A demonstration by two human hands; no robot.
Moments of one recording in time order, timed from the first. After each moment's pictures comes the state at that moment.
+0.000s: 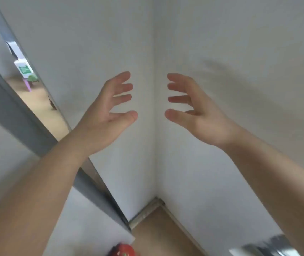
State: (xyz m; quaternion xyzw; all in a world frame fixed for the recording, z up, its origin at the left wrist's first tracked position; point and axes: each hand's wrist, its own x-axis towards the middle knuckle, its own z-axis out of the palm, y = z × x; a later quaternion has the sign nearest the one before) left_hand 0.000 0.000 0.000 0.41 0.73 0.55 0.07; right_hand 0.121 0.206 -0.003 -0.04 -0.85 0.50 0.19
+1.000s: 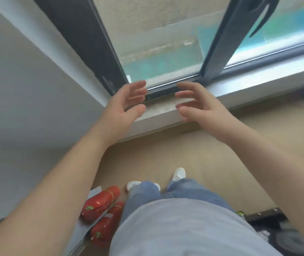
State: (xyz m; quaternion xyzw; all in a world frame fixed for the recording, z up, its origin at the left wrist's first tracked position) left_hand 0.421 0.173 -0.211 0.60 0.53 0.27 0.53; right_hand 0.659 0.145 -0.225 -0.56 -0.51 0.57 0.32
